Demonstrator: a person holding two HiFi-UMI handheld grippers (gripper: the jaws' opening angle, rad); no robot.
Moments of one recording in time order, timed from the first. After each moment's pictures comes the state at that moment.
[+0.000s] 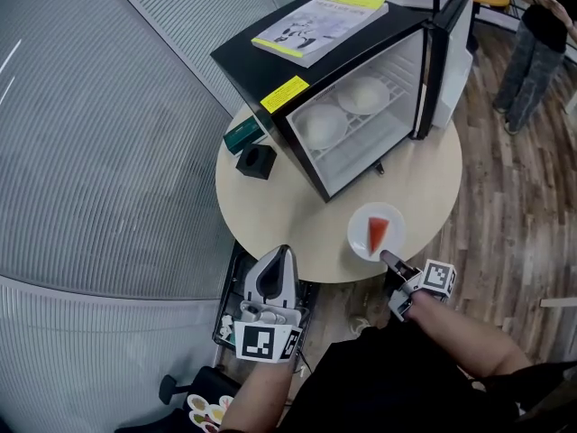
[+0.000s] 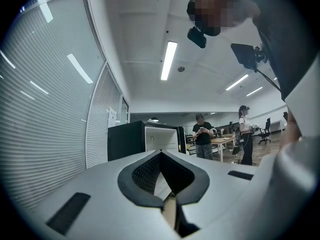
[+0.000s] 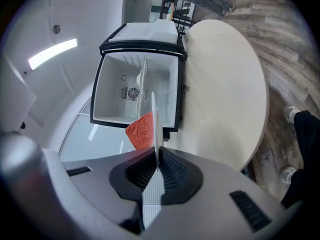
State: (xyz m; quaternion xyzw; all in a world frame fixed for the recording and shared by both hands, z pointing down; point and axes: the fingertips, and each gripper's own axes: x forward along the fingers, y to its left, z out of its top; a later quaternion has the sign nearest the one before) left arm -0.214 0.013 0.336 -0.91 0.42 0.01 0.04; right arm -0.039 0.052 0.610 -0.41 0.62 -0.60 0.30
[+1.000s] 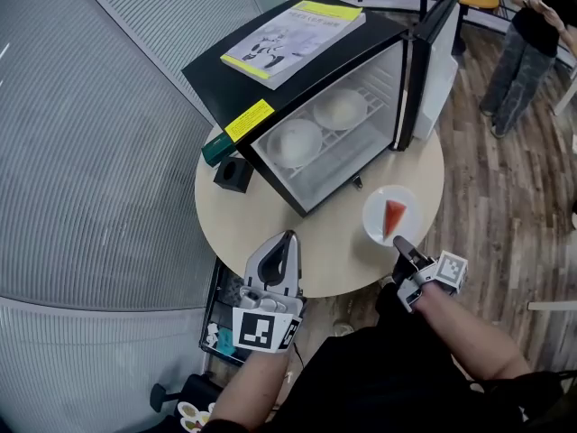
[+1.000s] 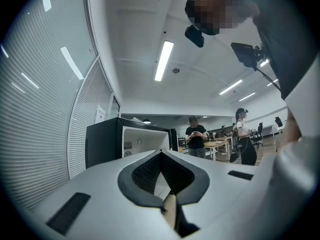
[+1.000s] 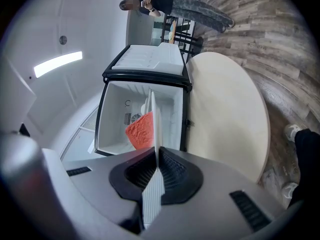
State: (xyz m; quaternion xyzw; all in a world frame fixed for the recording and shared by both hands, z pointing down) left arm -0.126 -0.030 0.326 -0.93 0.37 0.03 0.04; right arm 0.077 0.020 0.572 -0.45 0.59 -0.56 0.37
